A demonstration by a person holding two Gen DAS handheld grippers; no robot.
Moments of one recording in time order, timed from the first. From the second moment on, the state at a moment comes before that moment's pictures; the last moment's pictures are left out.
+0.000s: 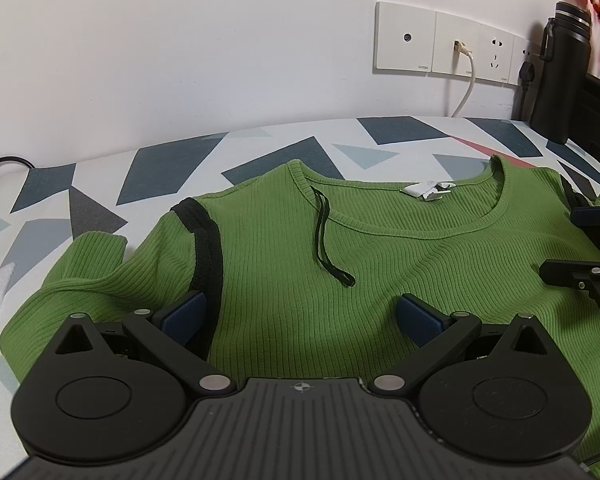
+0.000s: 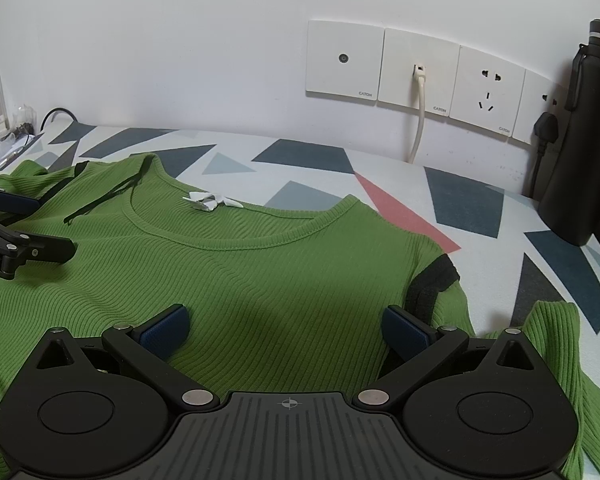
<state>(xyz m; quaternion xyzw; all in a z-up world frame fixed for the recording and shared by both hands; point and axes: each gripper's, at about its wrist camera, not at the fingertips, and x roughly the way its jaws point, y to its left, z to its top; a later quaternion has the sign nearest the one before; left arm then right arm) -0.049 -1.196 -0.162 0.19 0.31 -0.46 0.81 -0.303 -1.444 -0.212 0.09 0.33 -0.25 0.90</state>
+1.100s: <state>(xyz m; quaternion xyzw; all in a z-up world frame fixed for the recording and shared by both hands) -0.048 -1.196 -0.163 0.19 0.31 -0.46 0.81 -0.302 -1.443 -0.212 0.09 0.33 -0.25 0.90</state>
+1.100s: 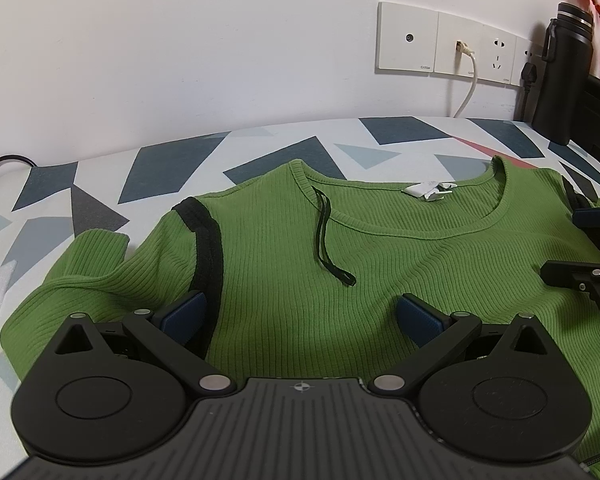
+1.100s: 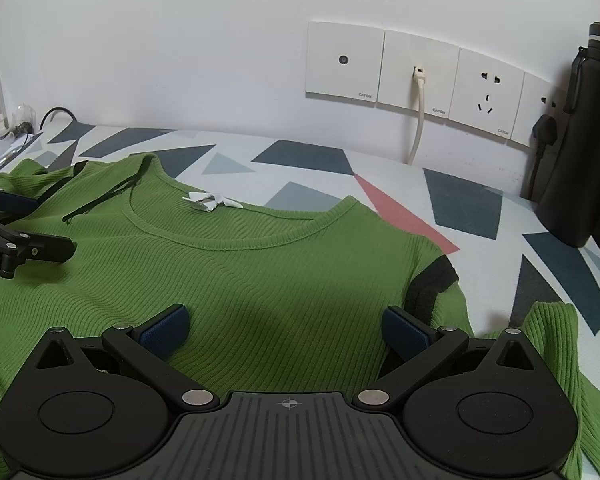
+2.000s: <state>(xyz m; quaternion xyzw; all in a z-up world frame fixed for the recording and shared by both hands) -0.047 -1.195 -0.163 0.19 0.31 -0.46 0.81 -0.302 -1.443 -0.213 0.09 0.33 -0.25 0.90</state>
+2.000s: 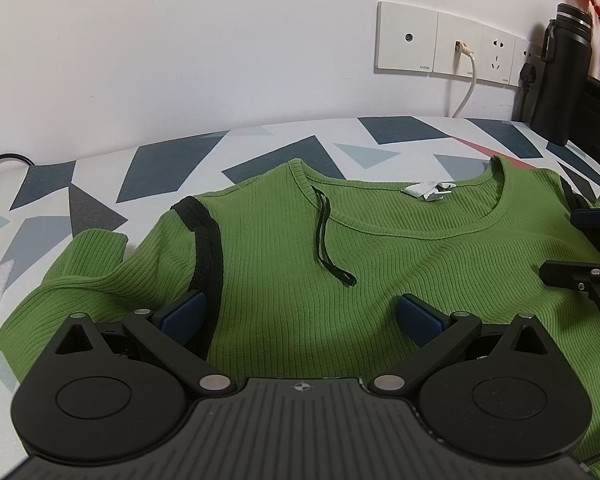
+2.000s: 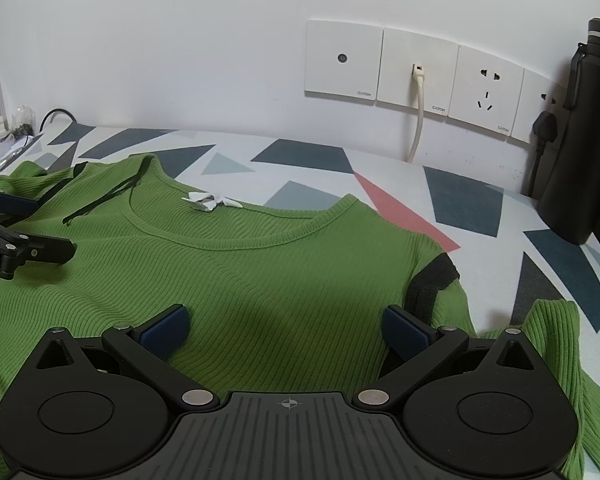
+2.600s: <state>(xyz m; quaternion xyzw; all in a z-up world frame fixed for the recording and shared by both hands) -0.047 -1.195 -0.163 0.19 0.31 -0.47 0.81 -0.302 -1.443 -0.213 0.09 0.33 -0.25 0.90</state>
